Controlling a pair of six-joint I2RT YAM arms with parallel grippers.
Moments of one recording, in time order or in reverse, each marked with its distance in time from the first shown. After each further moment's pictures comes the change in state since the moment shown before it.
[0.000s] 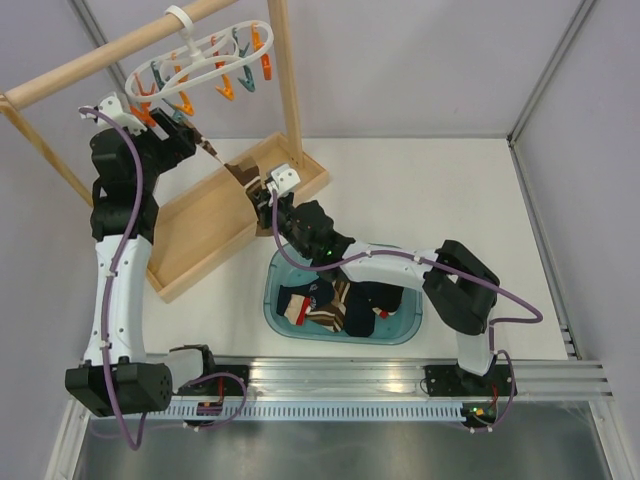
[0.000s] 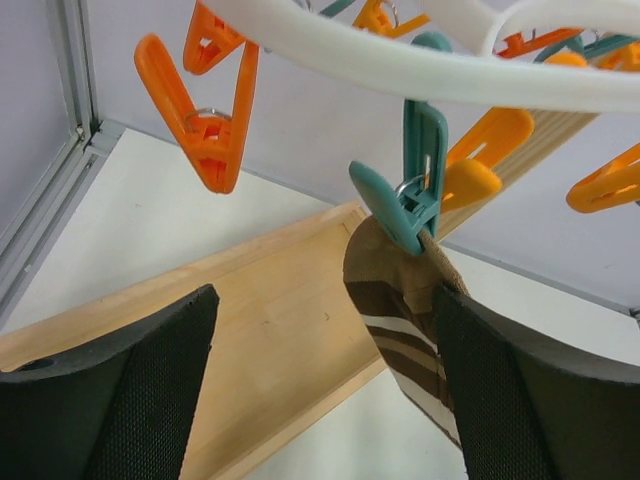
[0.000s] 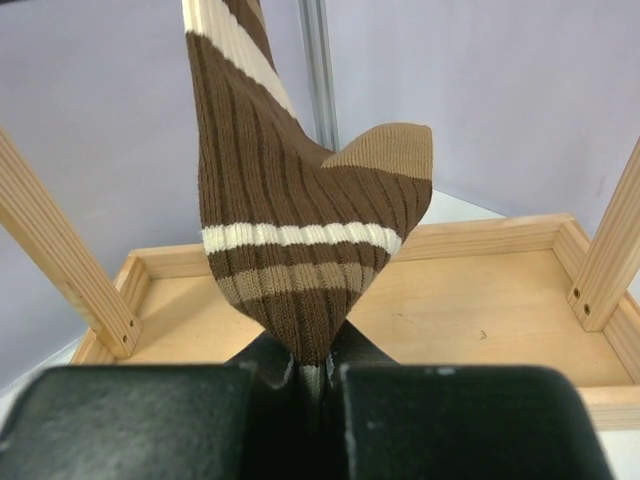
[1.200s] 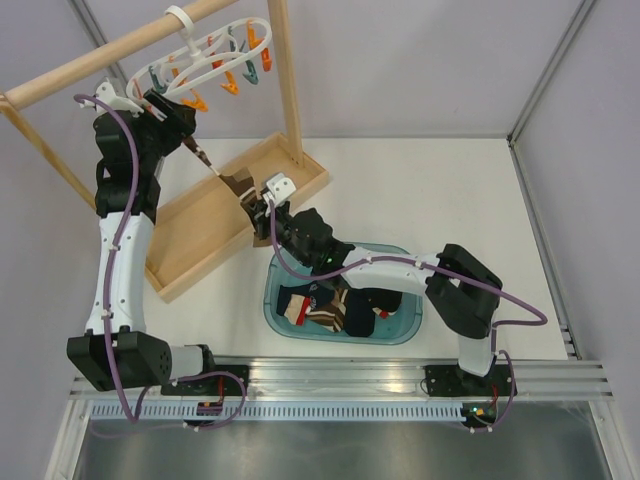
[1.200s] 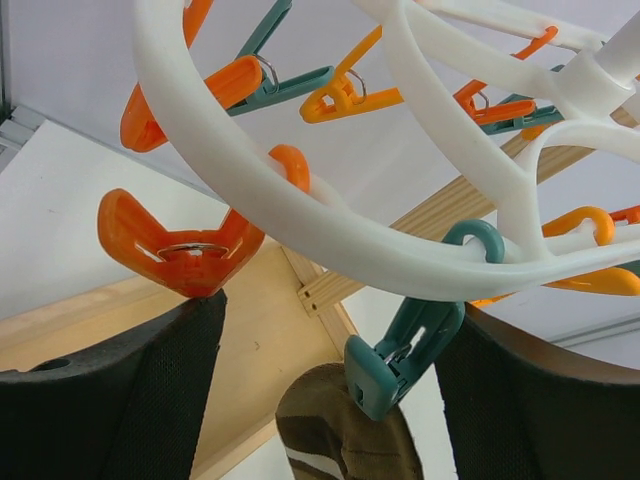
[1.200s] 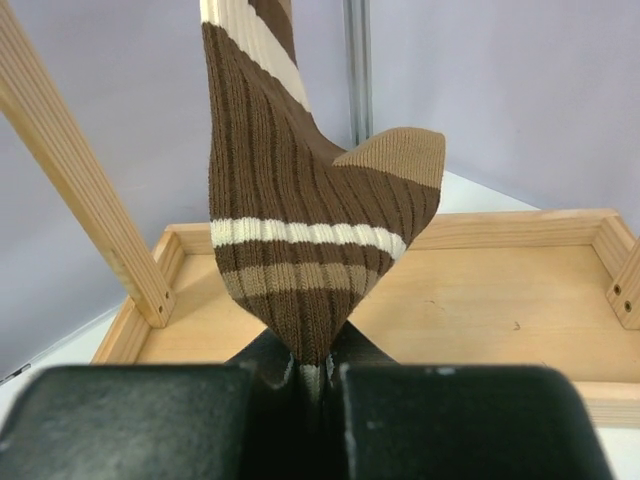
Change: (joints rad) left arm 0.003 0.134 0.095 0.079 0.040 -0.195; right arm 0.034 -0.025 -0.042 -0.002 -0.037 0.005
